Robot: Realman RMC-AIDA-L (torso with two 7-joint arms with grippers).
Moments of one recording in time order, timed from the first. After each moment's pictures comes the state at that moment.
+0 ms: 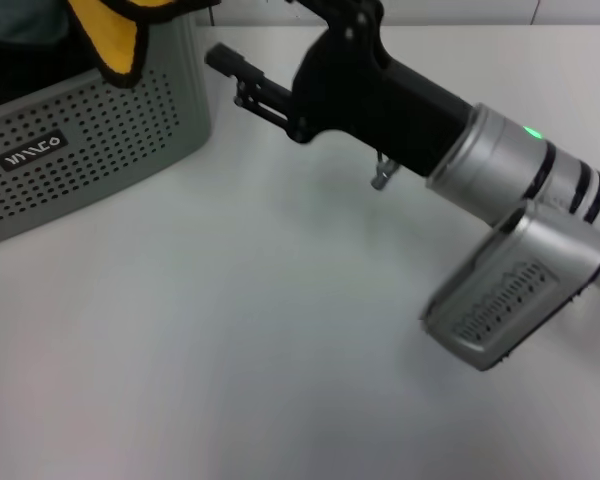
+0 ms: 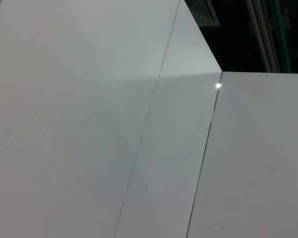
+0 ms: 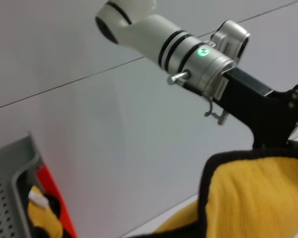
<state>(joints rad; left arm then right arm) -0.47 -2.05 0.61 1.44 1.36 1.60 -2.20 0.67 2.03 -2.37 -0.65 0.23 -1.19 -0.70</state>
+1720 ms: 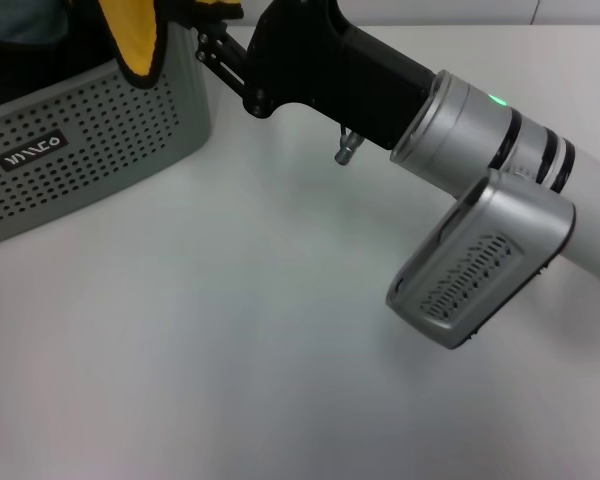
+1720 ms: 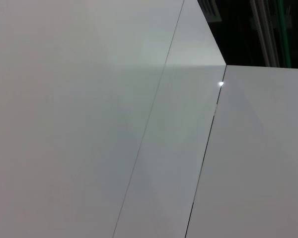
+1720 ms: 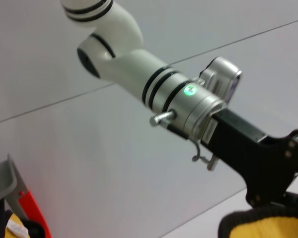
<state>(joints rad) -0.51 -2.05 0.63 1.34 1.38 1.59 -2.14 0.76 2.03 -2.44 -0.65 0.33 -1.18 -0.73</state>
